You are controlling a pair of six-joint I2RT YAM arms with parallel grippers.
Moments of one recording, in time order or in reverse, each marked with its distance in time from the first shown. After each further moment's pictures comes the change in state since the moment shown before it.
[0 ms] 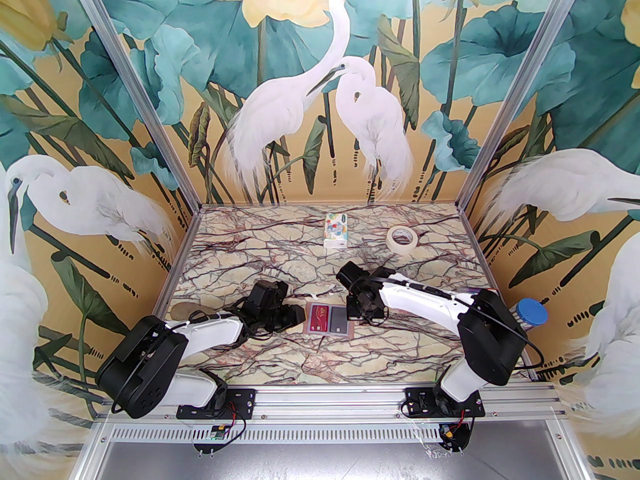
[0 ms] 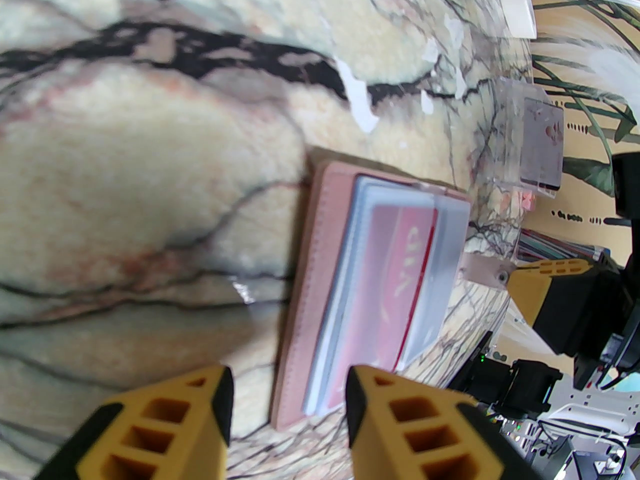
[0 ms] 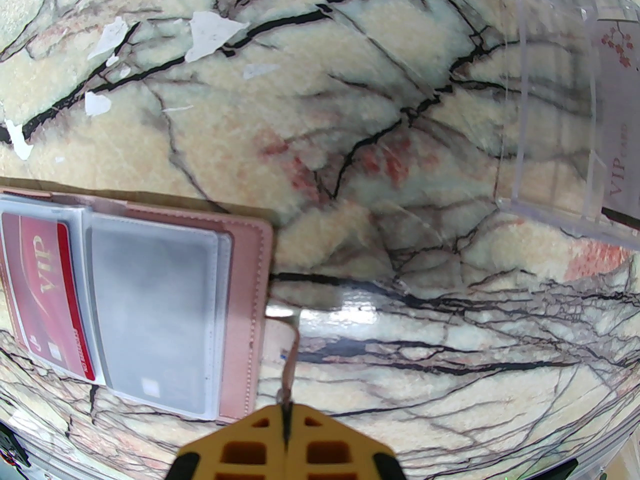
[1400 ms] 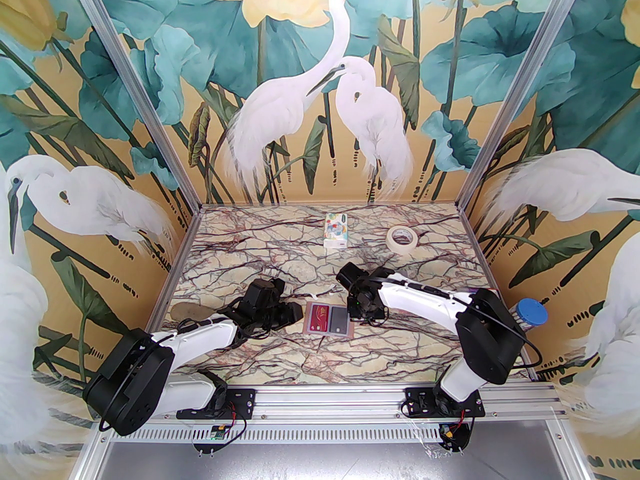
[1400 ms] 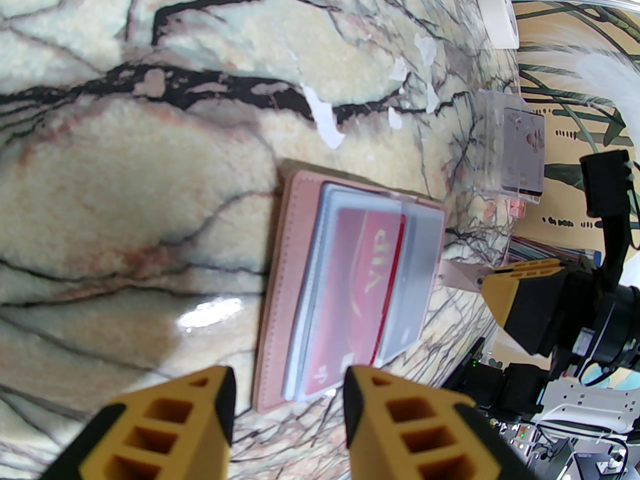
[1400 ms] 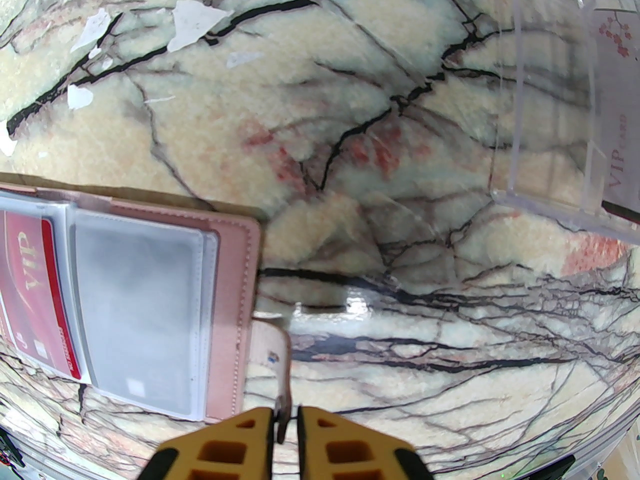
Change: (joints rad) left arm 0.018 -0.103 -0.002 -0.063 -0.025 -0.001; right arm 0.000 0.005 0.000 -0.020 0.008 0.000
